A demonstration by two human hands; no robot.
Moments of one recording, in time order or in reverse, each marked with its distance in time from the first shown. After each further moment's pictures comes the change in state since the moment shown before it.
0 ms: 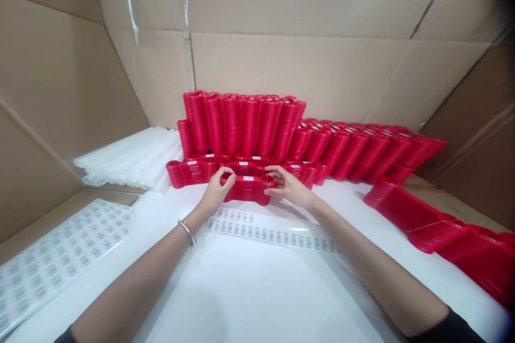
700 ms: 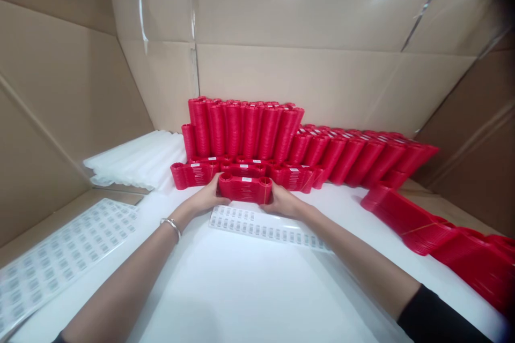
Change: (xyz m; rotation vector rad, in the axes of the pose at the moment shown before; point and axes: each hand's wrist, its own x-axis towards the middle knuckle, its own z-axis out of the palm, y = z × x) left_hand -0.006 -0.007 -0.038 -0.069 -0.434 -0.176; right_hand -0.004 0.015 0.014 -0.251 -0.100 -0.114
